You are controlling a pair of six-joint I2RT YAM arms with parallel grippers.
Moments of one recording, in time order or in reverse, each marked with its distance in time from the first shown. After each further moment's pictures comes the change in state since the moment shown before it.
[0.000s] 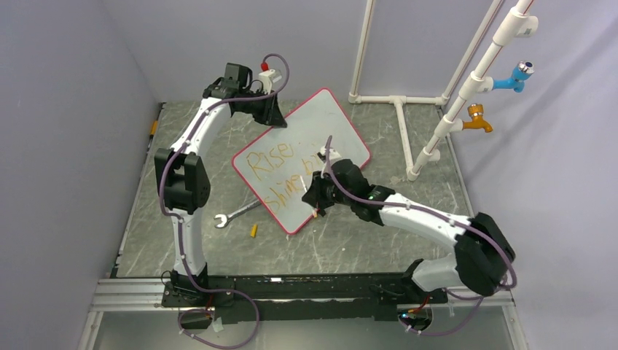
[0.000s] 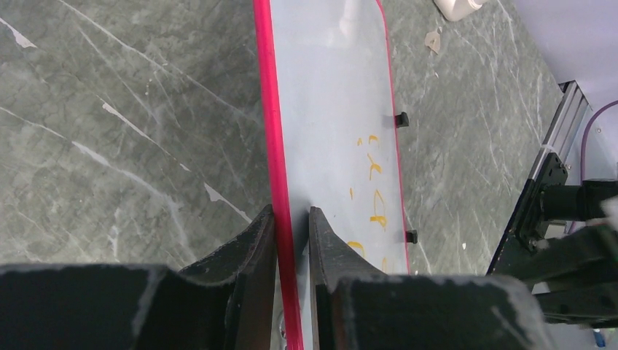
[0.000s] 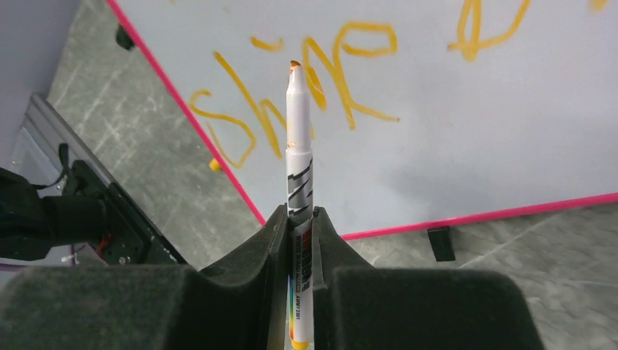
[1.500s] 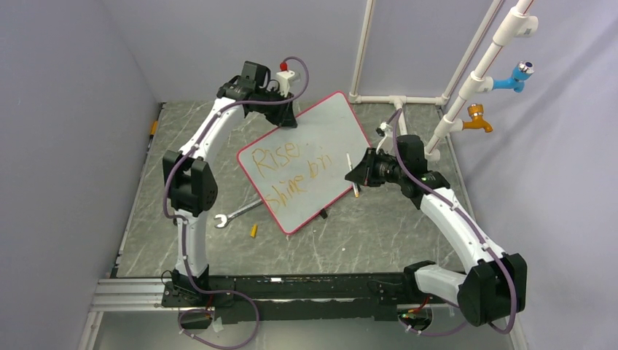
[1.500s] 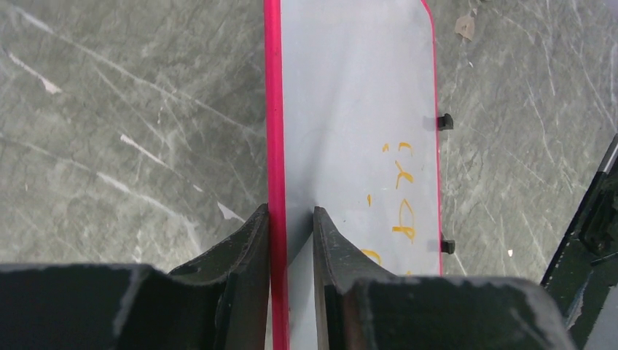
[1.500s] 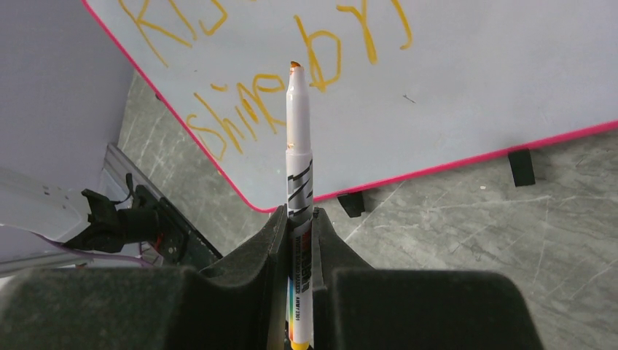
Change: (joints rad) left arm -0.104 -0.010 0.055 -0.038 -0.164 0.075; right arm -0.536 -0.237 0.082 -0.353 -0.411 -0.109
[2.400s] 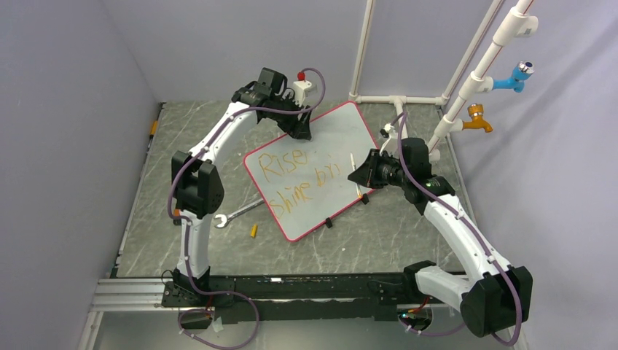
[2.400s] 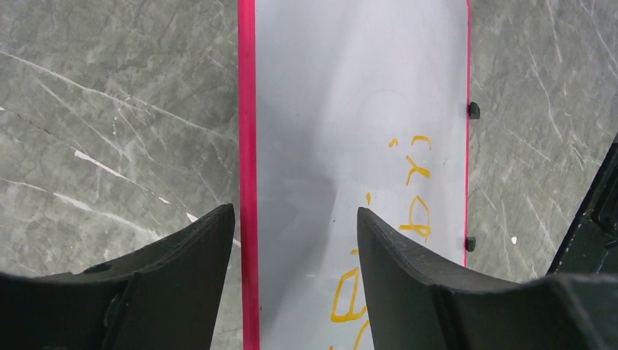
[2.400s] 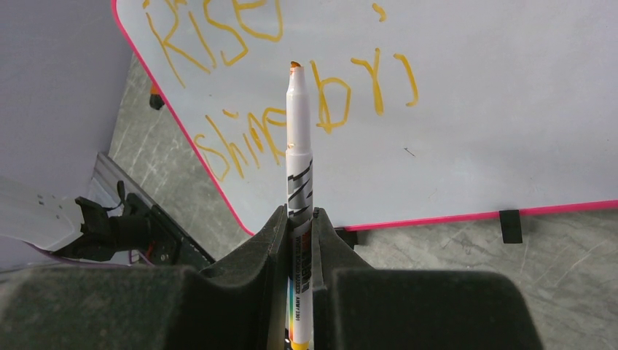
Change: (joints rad) left arm -0.095 0.022 0.004 -0.014 -0.048 0.051; right arm 0.006 -0.079 -0.014 -0.019 0.051 -0.004
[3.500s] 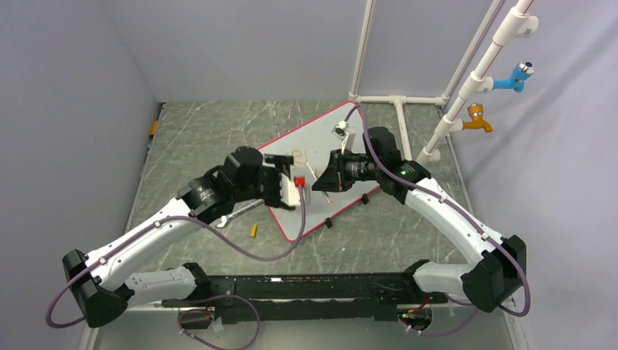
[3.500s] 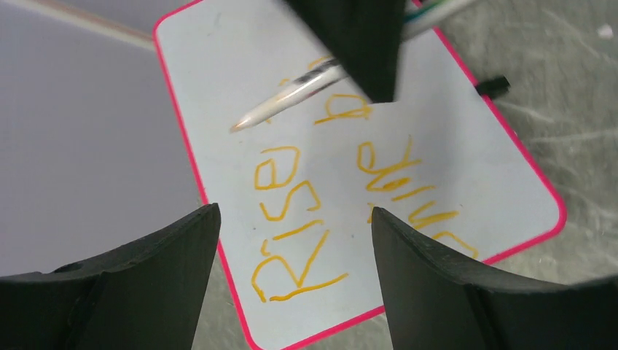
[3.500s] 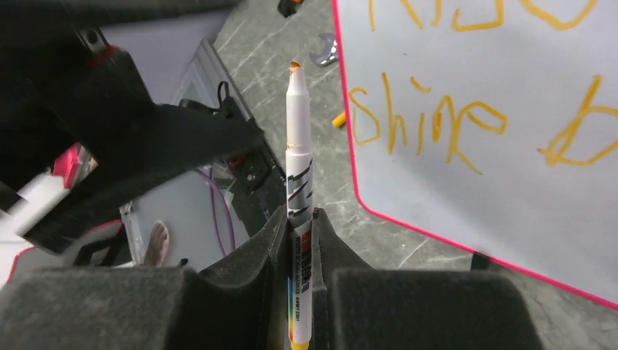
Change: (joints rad) left arm -0.365 -1.011 -0.962 0.320 -0.394 0.632; right arm 0.277 0.154 0.192 -0.016 -0.176 0.011
